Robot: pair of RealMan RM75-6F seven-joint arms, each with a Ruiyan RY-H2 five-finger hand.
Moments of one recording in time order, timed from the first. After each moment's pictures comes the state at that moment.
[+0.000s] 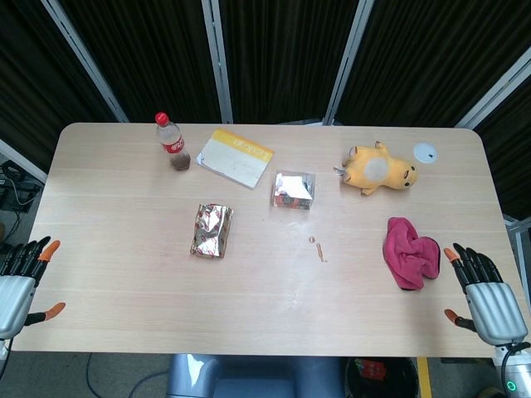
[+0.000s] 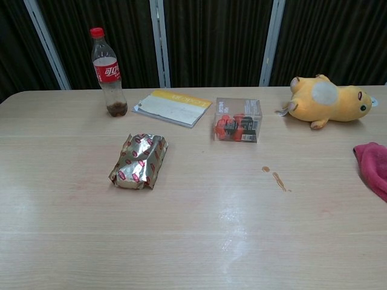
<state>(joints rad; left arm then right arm) -0.08 -1.05 0.02 -1.70 1.55 1.45 0.11 0.08 -1.06 0.00 -1.63 -1.57 1.44 -0.07</state>
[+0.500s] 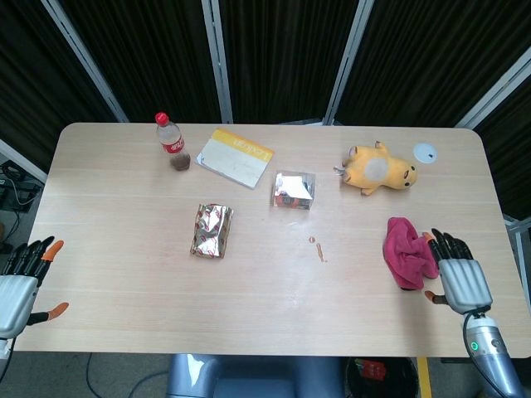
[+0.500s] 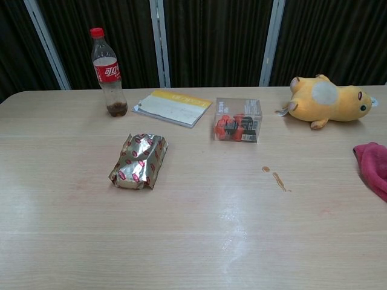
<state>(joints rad) -0.08 -1.05 0.02 -1.70 1.56 1.45 0.09 0.22 -1.18 0.10 -1.63 -1.30 1.21 -0.28</state>
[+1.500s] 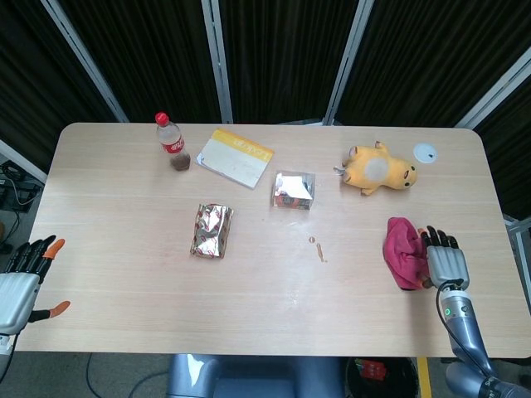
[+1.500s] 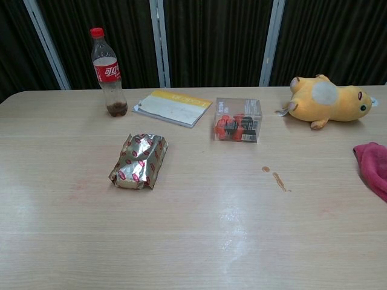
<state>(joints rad) -0.10 -1.05 0.02 -1.70 1.53 1.41 0.07 0.36 -1.43 0.15 -1.27 -1.01 1.00 -0.36</state>
